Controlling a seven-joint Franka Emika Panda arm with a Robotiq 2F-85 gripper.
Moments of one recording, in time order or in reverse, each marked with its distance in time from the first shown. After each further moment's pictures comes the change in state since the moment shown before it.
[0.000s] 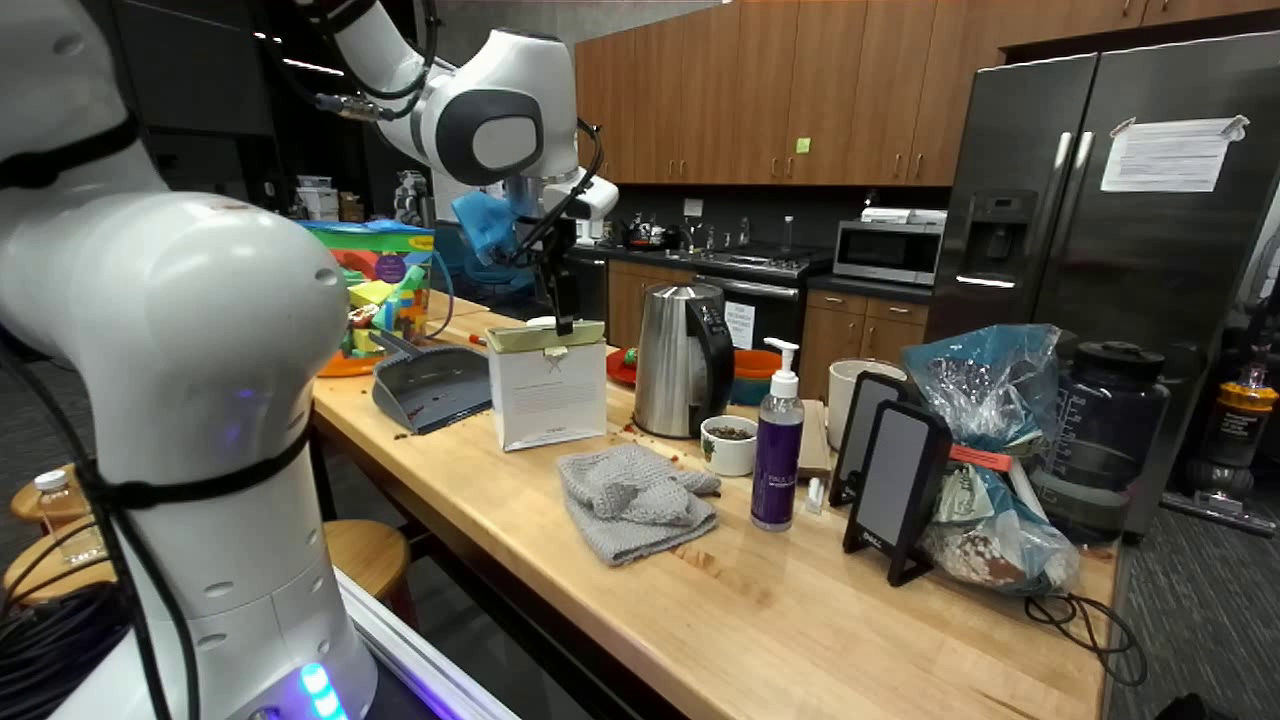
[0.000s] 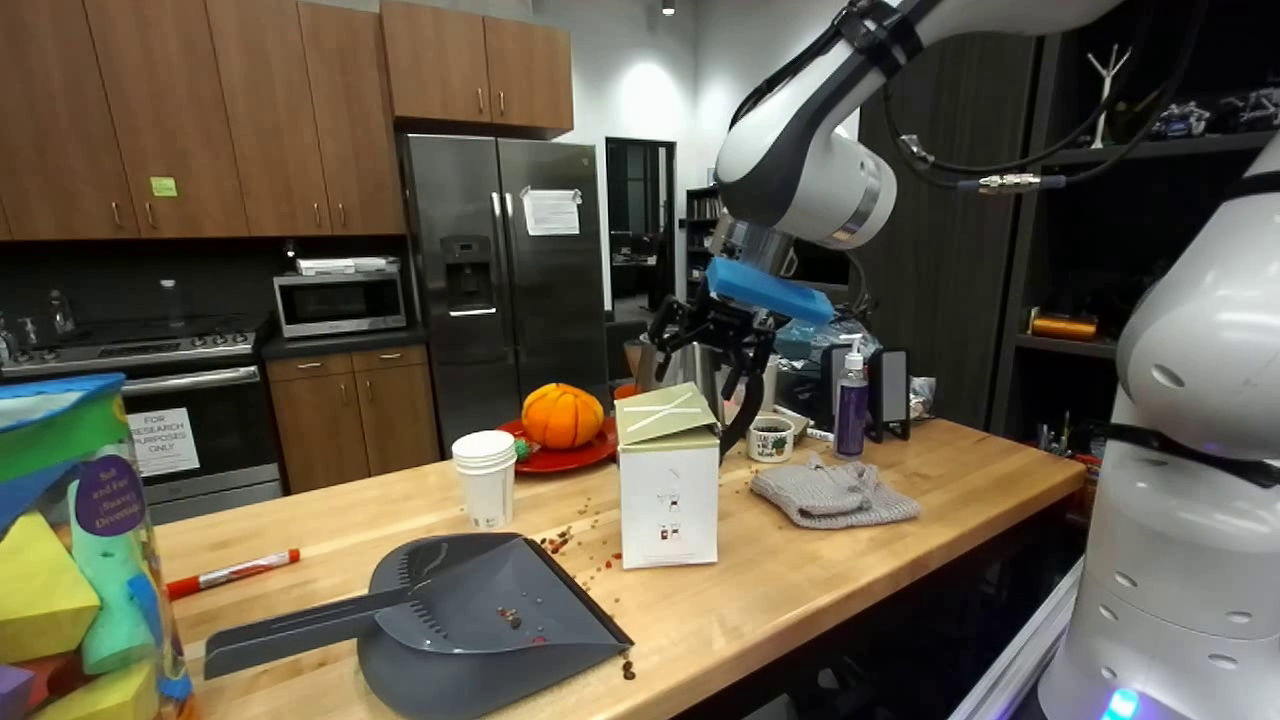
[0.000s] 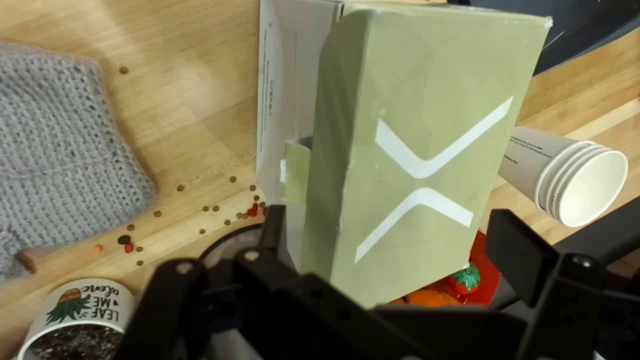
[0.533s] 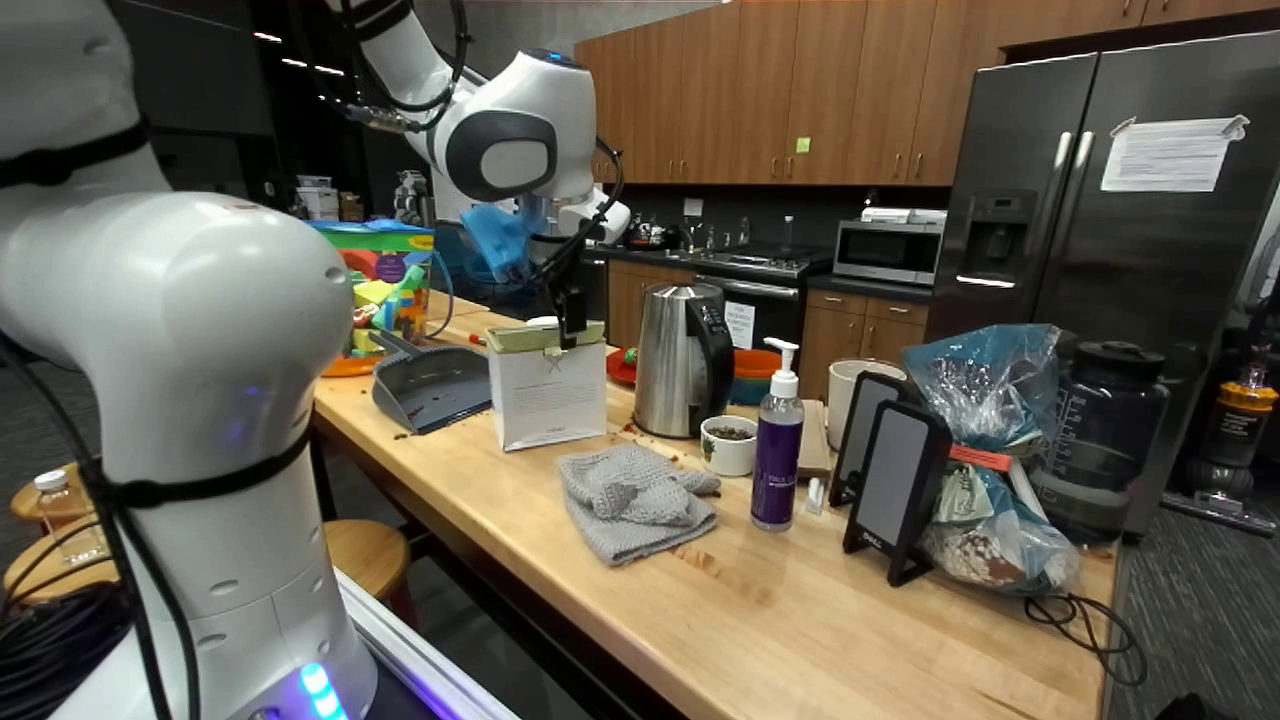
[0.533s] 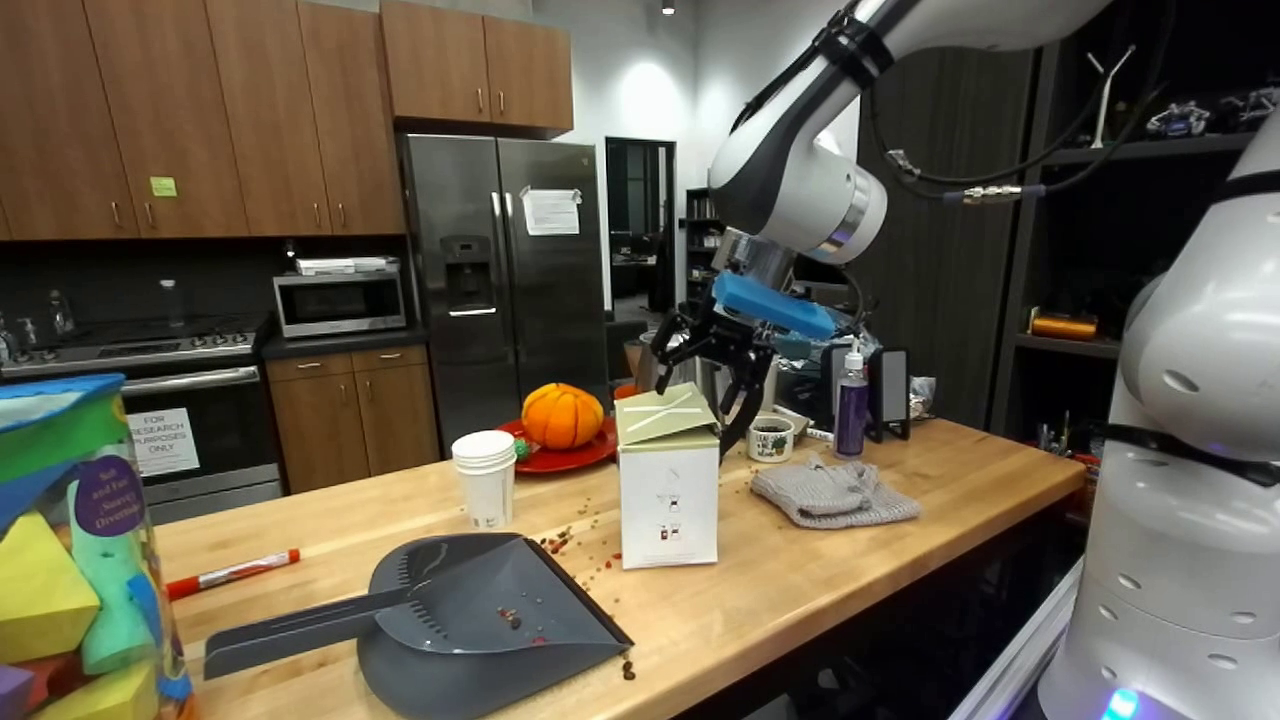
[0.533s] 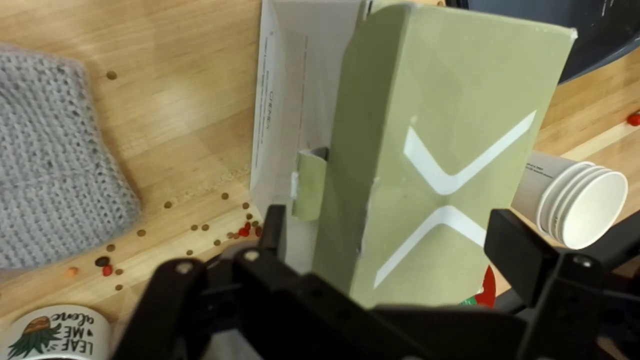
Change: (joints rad) arm 0.046 0.065 -0.071 0.014 0.121 0.004 -0.176
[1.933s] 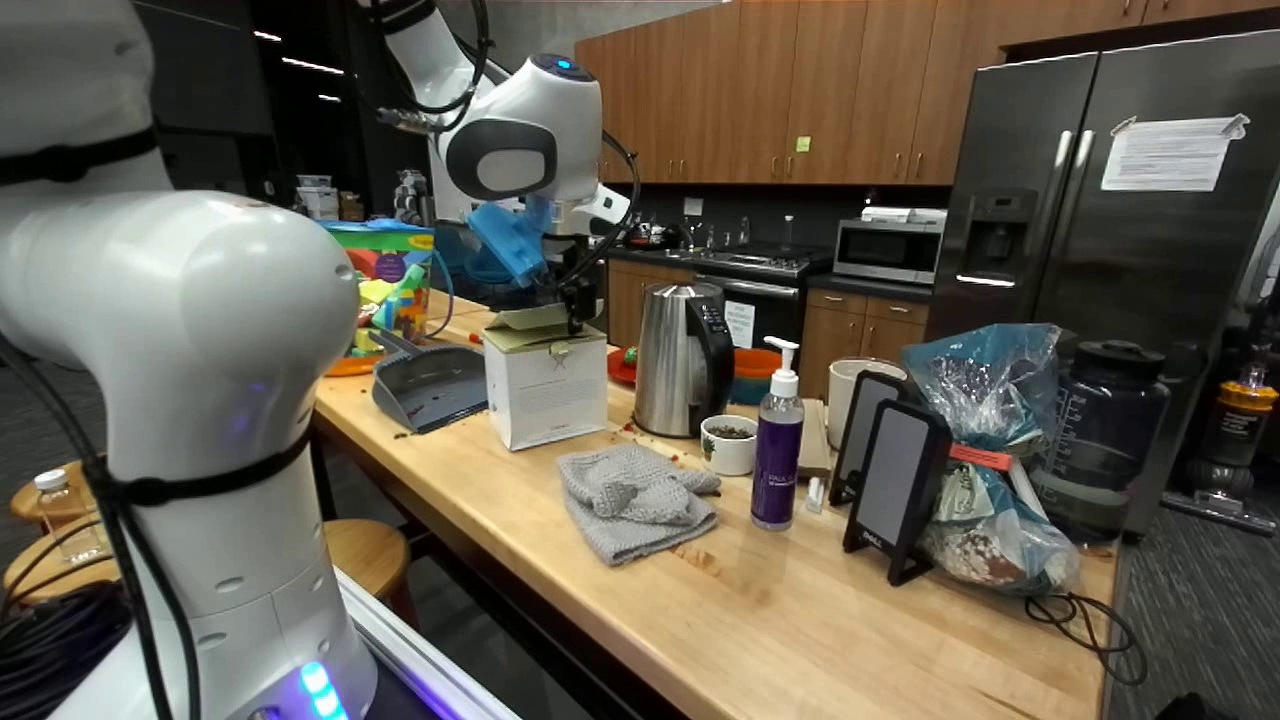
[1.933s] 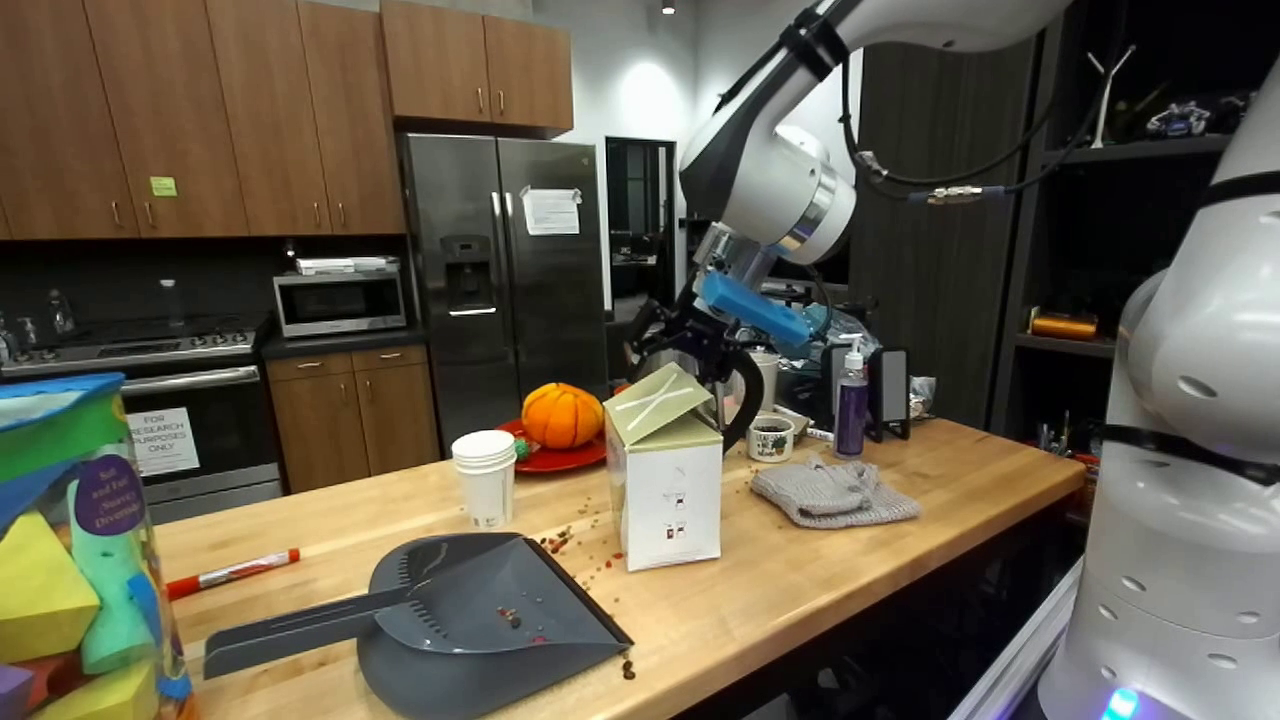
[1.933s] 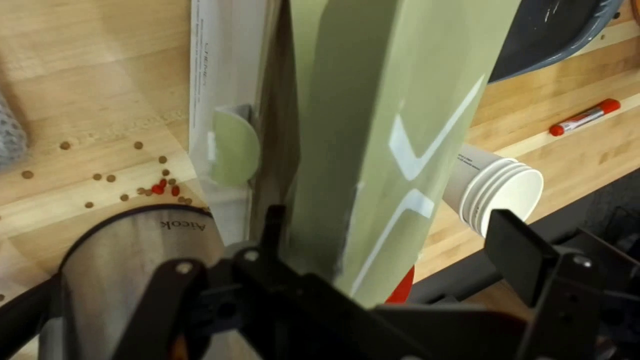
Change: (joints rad) arm 0.052 0.073 -0.006 0.075 0.222 0.059 -0.323
